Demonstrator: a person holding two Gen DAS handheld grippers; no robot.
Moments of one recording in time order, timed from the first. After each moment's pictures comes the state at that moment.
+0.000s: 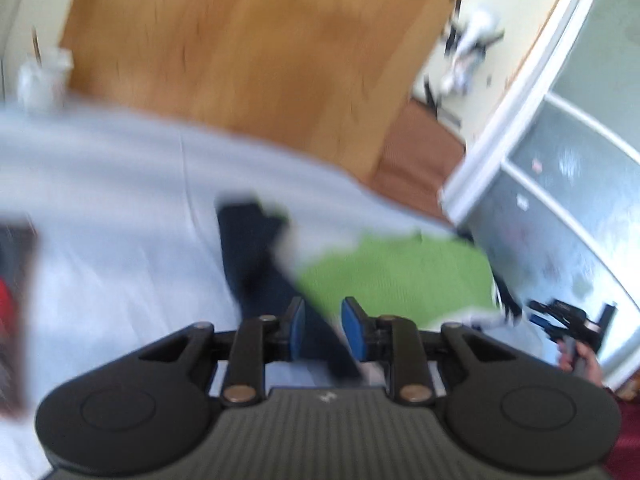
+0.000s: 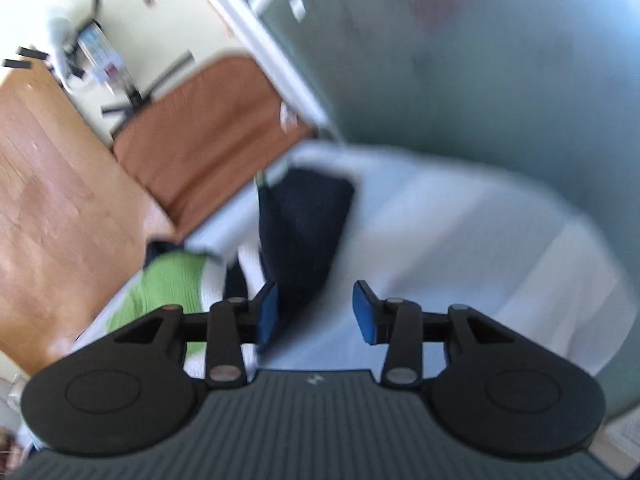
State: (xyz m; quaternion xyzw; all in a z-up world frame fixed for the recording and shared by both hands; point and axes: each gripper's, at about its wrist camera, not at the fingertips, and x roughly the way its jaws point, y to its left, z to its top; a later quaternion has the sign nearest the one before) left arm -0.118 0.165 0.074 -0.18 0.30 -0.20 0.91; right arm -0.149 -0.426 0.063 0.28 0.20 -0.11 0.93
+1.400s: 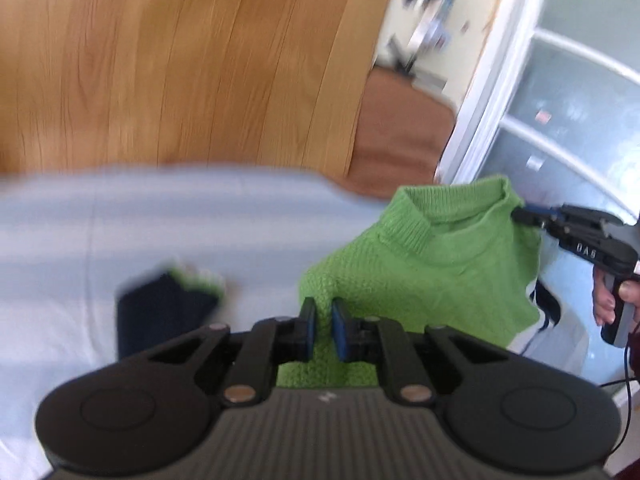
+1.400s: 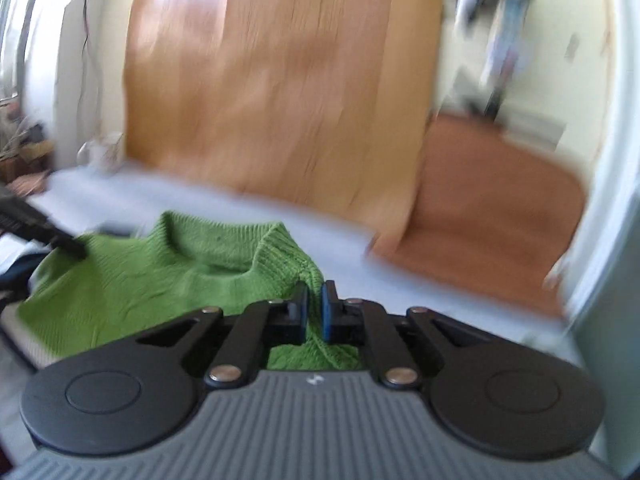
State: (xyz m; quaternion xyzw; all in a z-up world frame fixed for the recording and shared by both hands) left arm -0.018 0.064 0.083 -0.07 0.29 -0.23 0.93; right arm -0.047 -0.248 0.142 -0.14 0.13 0.19 0.96
